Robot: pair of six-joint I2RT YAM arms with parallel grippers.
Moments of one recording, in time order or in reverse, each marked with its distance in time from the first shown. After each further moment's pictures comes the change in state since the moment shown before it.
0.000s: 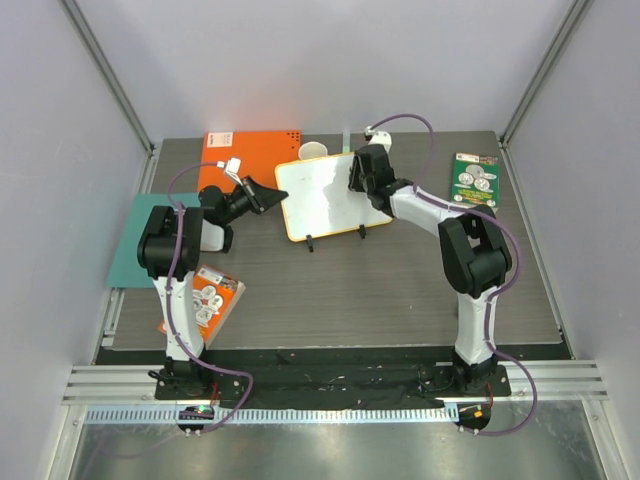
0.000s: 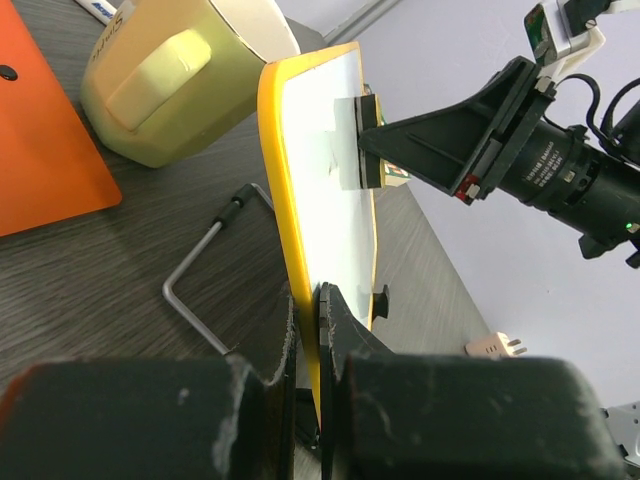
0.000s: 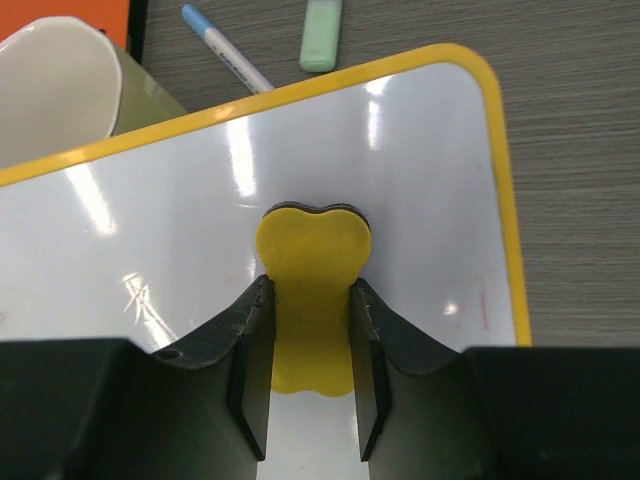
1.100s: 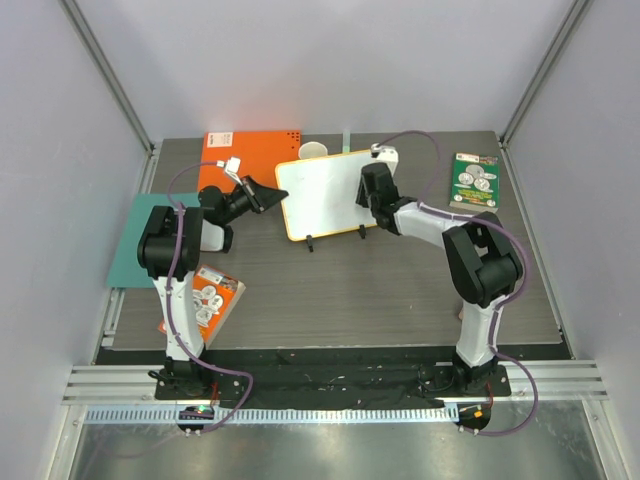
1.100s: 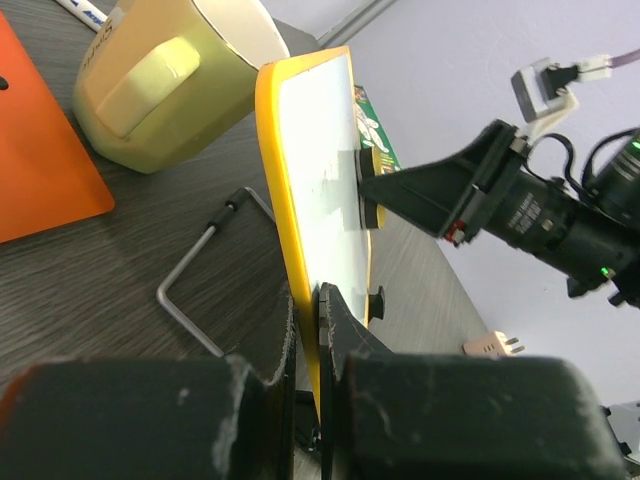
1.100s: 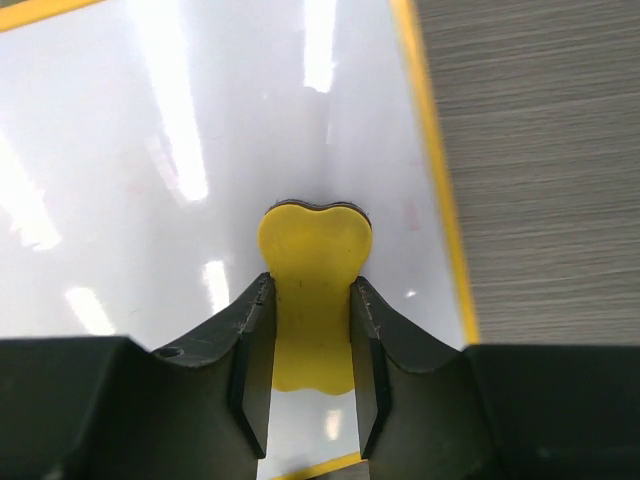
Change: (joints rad) left arm -0.002 0.000 0.000 0.027 0.005 -0.011; right arm -0.003 -0.093 -0.224 0.096 0.095 0.013
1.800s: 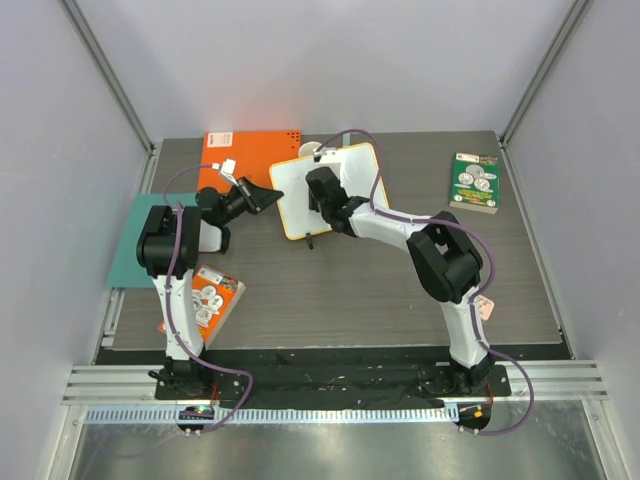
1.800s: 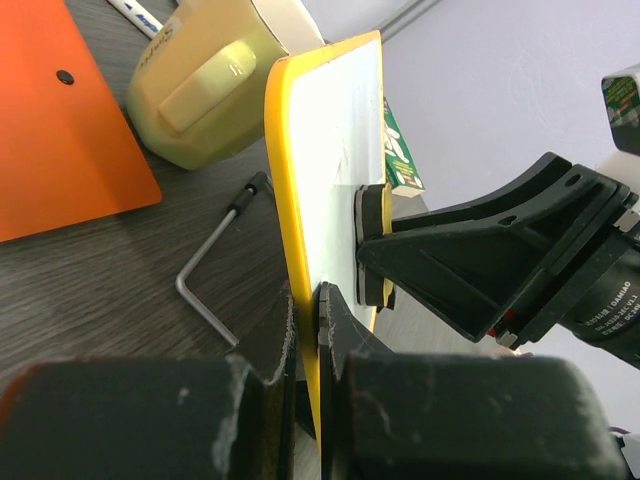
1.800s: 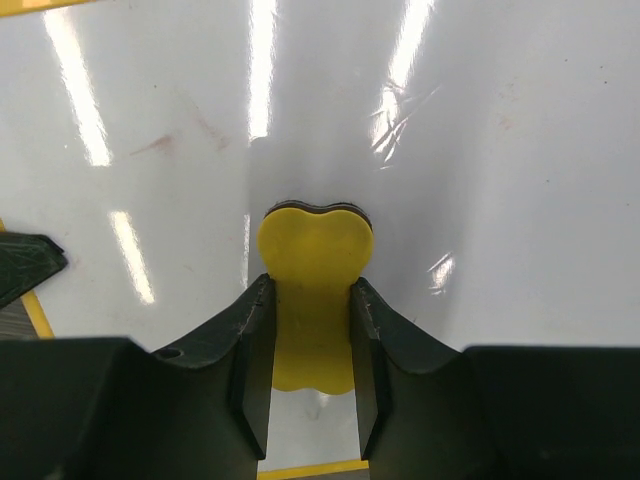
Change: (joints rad) left arm 0.016 0.019 -0.002 -0.013 -0.018 0.010; right arm 0.260 0.163 0.272 -0.105 0.094 -0.032
